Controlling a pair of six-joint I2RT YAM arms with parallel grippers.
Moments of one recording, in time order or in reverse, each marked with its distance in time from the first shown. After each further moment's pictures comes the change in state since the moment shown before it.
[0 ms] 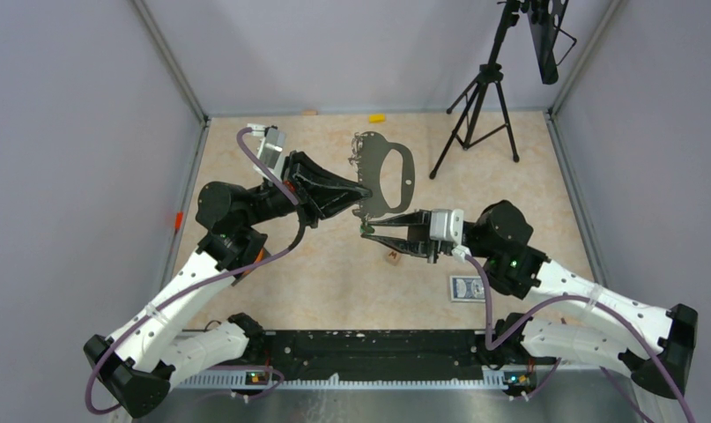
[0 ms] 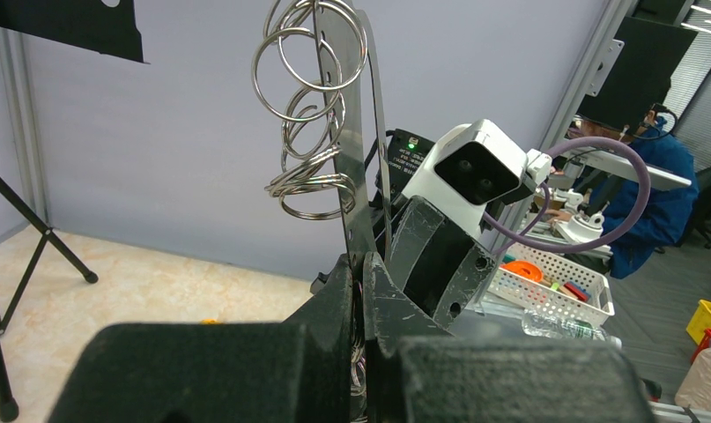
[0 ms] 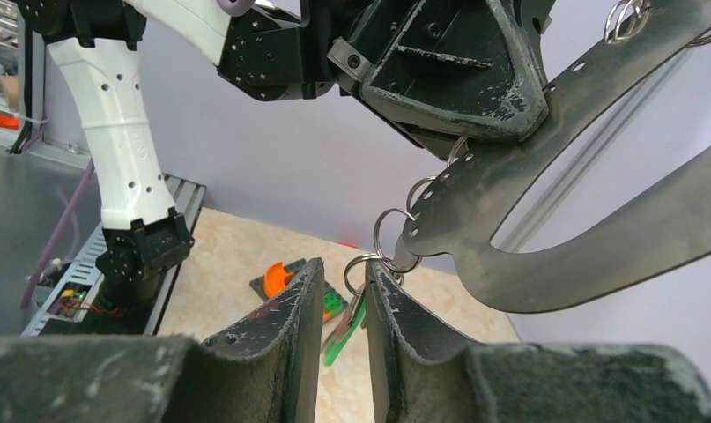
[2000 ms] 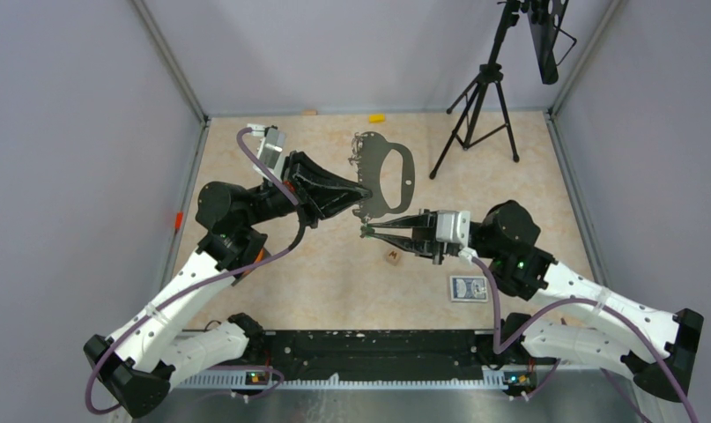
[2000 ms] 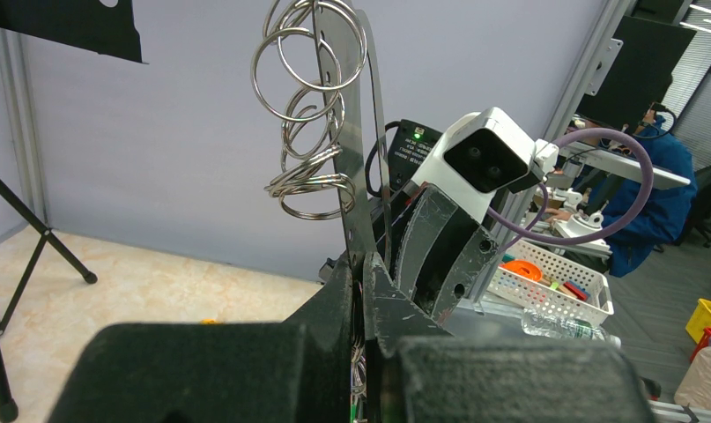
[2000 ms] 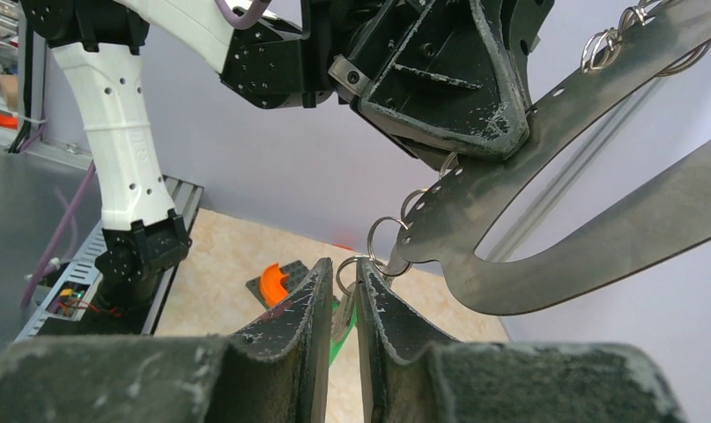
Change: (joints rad) left arm 0.000 0.000 0.000 0.000 0.002 0.000; right arm 0.000 -0.029 0.016 -0.046 0.000 -0.016
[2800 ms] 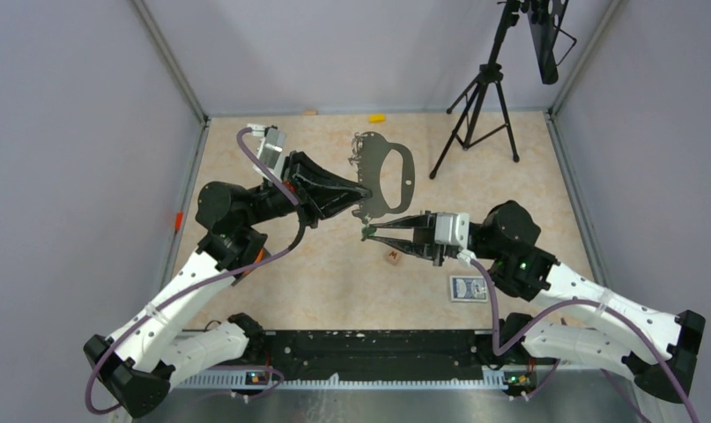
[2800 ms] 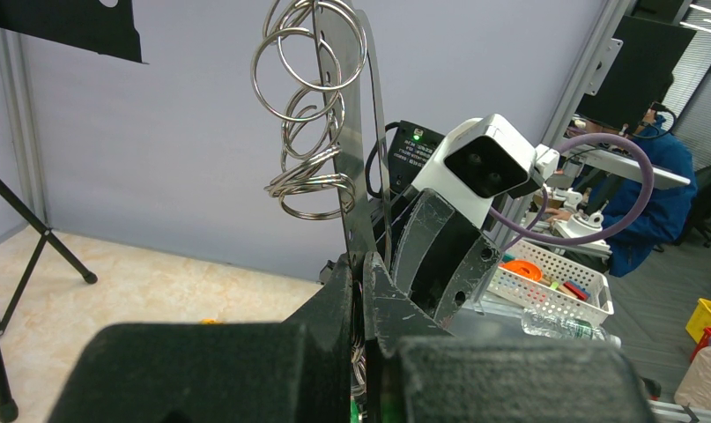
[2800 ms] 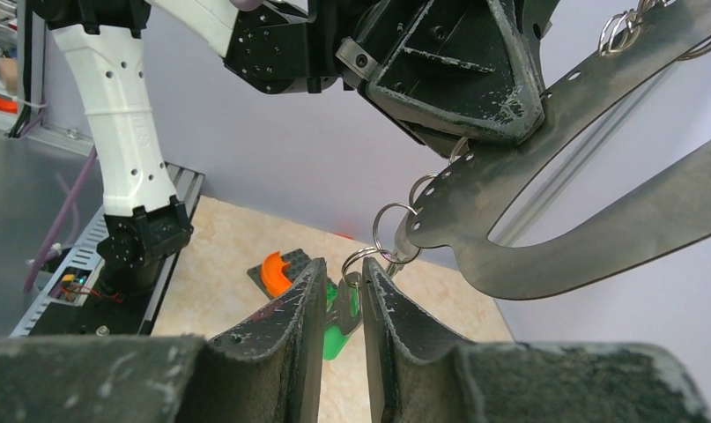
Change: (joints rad) left arm 0.000 0.000 0.000 0.000 0.000 0.000; right arm 0.000 -0.013 0.000 -0.048 0.000 -0.025
